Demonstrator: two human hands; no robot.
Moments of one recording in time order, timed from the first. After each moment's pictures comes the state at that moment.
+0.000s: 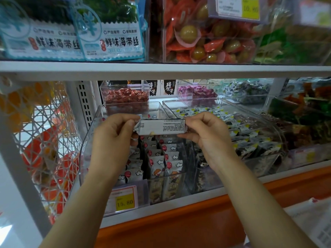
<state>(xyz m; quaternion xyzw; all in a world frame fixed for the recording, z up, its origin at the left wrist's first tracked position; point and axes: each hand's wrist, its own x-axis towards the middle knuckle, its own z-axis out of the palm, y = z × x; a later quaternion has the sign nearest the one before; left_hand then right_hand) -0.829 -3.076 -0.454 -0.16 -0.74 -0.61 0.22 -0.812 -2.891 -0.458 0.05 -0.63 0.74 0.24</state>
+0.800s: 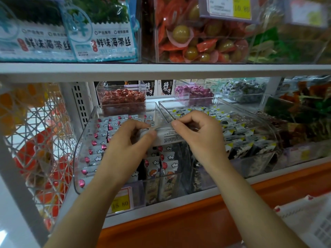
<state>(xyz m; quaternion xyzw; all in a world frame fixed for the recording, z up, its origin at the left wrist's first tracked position) -0.823 -3.061 -0.462 -0.20 -0.76 -0.61 0.10 -0.802 -2.899 -0.457 0.08 -0.78 0.50 0.37</state>
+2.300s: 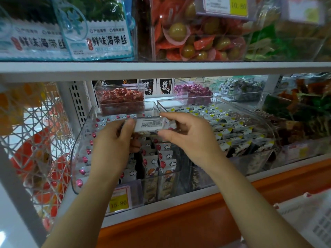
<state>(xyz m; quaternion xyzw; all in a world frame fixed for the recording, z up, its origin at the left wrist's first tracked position) -0.837 -3.065 -0.466 -0.13 -0.76 -0.60 0.19 -0.801 -2.901 -0.455 0.13 -0.82 0.50 0.24</state>
